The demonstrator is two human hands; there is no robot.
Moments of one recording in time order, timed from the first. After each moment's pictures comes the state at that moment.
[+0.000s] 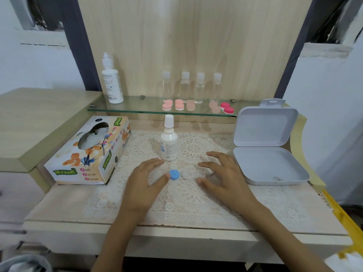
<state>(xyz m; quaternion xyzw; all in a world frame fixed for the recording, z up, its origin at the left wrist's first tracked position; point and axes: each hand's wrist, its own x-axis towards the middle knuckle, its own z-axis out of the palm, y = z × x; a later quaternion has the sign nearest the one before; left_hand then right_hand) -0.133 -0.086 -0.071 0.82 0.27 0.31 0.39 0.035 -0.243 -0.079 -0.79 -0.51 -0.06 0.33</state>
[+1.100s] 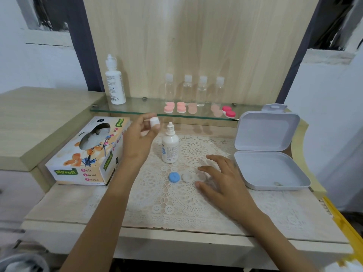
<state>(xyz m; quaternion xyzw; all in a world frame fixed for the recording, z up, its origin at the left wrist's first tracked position) -0.087 -0.039 -0.004 0.73 0.24 0.45 0.46 0.026 -0.245 -0.074 -0.80 -0.52 -0.08 0.27</state>
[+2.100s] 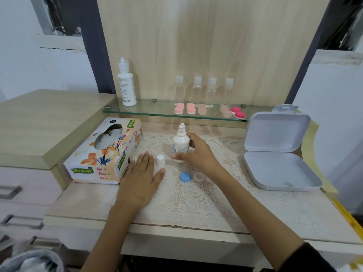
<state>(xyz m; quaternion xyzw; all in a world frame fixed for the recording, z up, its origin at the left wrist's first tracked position) -0.138 -0.038 -0.079 0.94 0.34 0.08 0.06 0.018 -0.132 -0.035 -0.75 -0.41 0.18 0.49</state>
